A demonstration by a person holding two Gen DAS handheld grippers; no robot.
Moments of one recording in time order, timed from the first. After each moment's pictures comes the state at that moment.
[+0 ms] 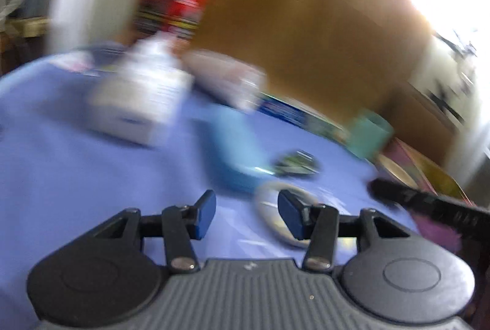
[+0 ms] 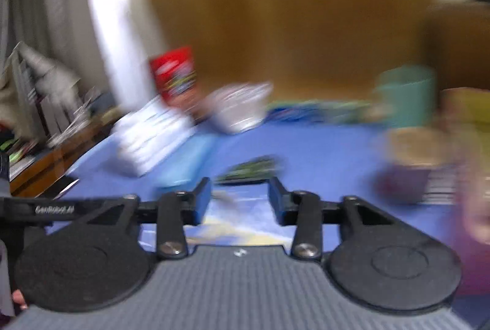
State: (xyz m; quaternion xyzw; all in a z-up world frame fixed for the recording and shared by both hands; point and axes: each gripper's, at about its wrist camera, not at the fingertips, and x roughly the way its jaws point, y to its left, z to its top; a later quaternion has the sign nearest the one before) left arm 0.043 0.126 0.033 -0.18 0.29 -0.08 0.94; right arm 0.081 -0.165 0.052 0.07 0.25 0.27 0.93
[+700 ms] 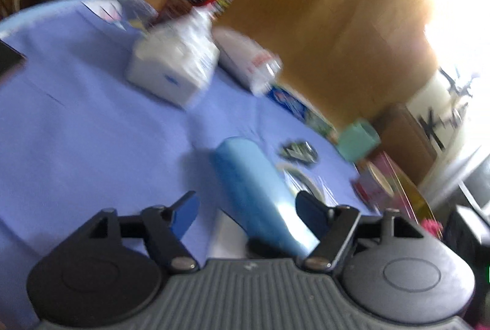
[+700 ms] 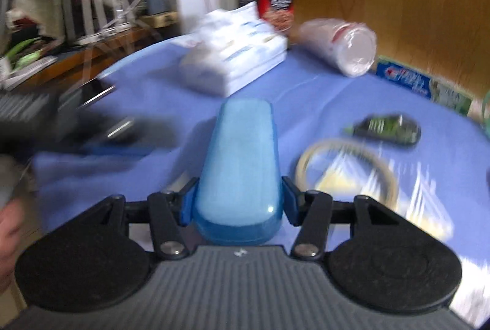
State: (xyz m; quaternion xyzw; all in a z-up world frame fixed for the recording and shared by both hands) left arm 0.024 0.155 0.013 -0.27 0.34 -0.14 0.89; right arm 0.044 -0.048 0.008 -0.07 0.31 0.33 0.89
